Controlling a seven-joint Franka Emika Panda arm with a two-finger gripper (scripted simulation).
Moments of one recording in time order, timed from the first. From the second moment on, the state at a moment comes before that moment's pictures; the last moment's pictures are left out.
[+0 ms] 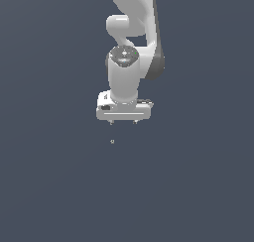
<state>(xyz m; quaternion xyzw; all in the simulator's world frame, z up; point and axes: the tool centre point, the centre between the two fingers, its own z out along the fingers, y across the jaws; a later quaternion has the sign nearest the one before) -0.008 -0.014 0.170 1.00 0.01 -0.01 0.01</state>
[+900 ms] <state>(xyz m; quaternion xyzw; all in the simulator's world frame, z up) -0.014 0.002 0.174 1.00 0.02 -0.02 0.00</state>
